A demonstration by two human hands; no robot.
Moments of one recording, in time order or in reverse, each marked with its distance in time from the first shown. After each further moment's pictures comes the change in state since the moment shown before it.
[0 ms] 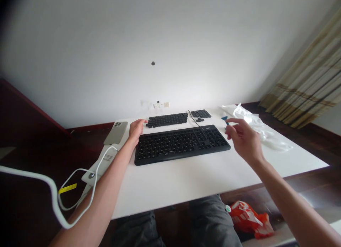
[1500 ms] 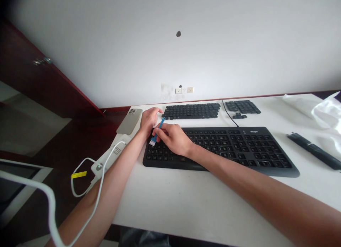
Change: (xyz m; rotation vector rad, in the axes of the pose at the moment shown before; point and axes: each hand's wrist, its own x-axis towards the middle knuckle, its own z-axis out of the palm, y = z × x) left_hand 0.009 -0.004 0.002 0.073 -0.008 0.040; right_hand -0.008 -0.140 0.237 0.589 -0.935 -0.273
